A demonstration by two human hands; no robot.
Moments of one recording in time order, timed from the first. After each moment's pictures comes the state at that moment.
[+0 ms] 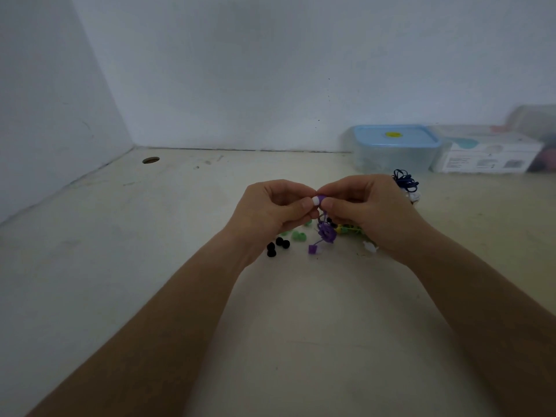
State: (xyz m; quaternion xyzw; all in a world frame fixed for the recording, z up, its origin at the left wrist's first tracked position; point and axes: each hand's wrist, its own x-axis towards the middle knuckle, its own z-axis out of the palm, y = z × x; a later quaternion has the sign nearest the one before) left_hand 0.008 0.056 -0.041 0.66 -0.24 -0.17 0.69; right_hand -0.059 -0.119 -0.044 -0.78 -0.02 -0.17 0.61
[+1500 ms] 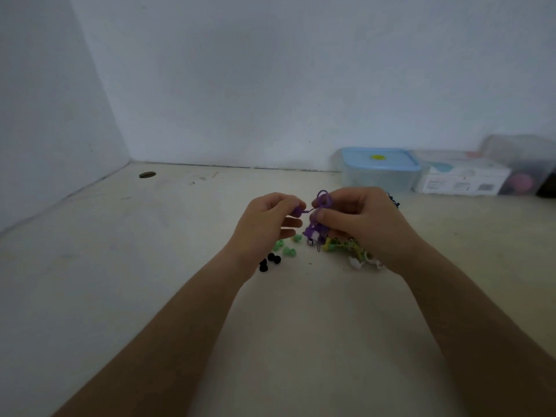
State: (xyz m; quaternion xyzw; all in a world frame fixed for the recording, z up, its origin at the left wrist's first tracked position) left_hand 0.004 0.044 -0.034 0.72 -0.20 -0.10 0.66; right_hand -0.078 -0.116 -0.016 -0.79 0.00 -0.16 0.59
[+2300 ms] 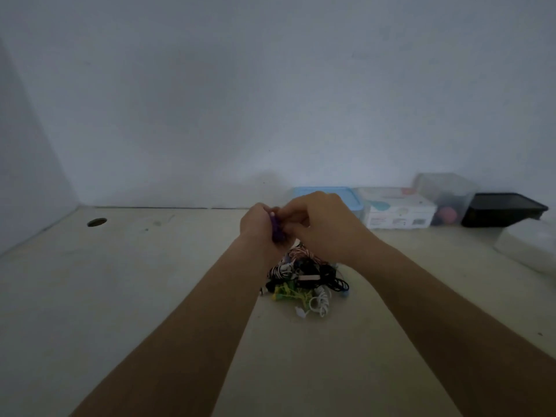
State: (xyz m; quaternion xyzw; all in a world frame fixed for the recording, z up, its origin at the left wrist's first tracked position) left_hand 0.031 -0.073 0.025 0.42 0.04 -0.29 0.86; right_hand -0.056 -0.160 0.054 -0.94 0.01 -0.19 0.29
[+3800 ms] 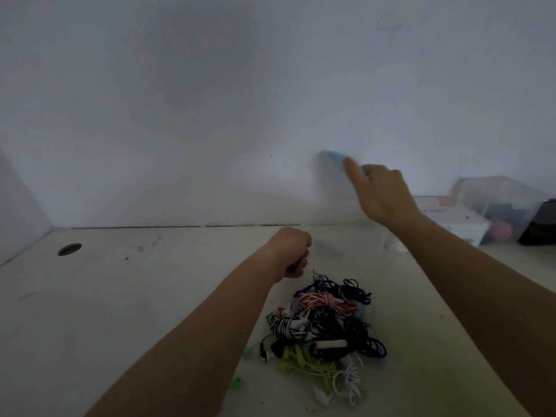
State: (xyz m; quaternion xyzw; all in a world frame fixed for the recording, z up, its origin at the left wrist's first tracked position) left_hand 0.125 -0.136 -0.012 0.76 -0.09 -0.32 0.55; right_hand 0.068 -0.304 0.037 -0.90 0.21 -0.31 0.23
